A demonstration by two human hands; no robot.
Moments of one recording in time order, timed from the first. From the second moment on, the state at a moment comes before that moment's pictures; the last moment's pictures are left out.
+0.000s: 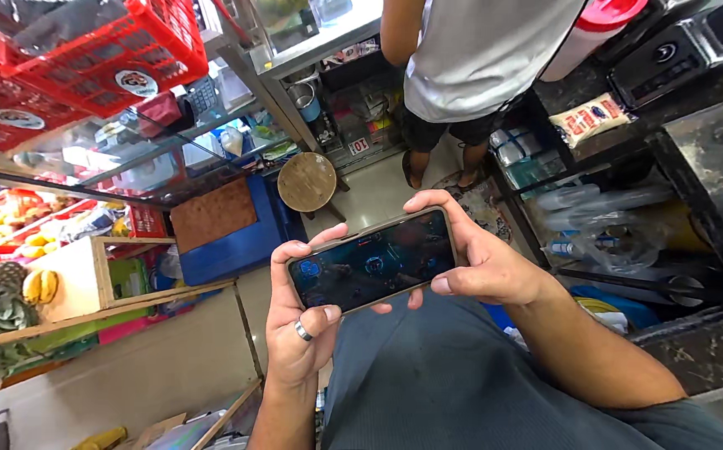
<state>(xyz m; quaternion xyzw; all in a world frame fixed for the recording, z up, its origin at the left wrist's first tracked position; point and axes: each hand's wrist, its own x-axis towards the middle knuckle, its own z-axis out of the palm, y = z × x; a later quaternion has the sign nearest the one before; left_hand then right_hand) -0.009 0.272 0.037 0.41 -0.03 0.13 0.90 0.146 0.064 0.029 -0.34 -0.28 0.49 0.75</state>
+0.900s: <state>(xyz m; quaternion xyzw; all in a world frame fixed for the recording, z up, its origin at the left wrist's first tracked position) -0.015 0.263 0.041 0.41 -0.03 0.14 0.90 0.133 0.055 0.034 -0.35 -0.27 0.47 0.76</state>
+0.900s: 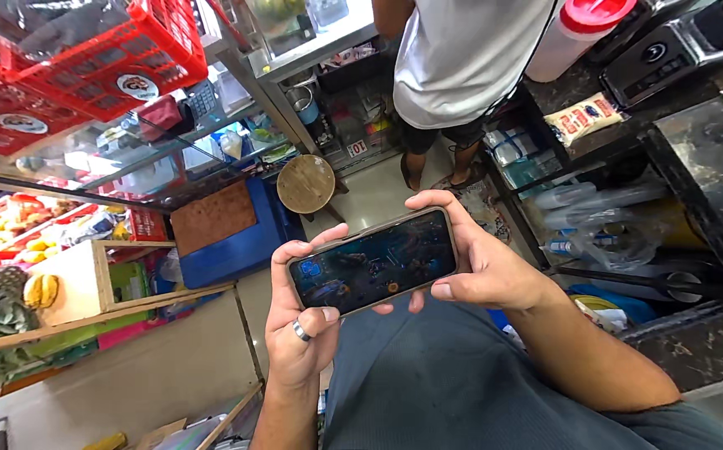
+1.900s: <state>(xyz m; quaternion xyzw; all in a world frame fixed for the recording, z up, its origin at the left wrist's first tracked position) 0.011 0.247 0.046 0.47 0.07 0.20 0.85 0.142 0.052 0.032 -0.37 -0.27 0.45 0.77</state>
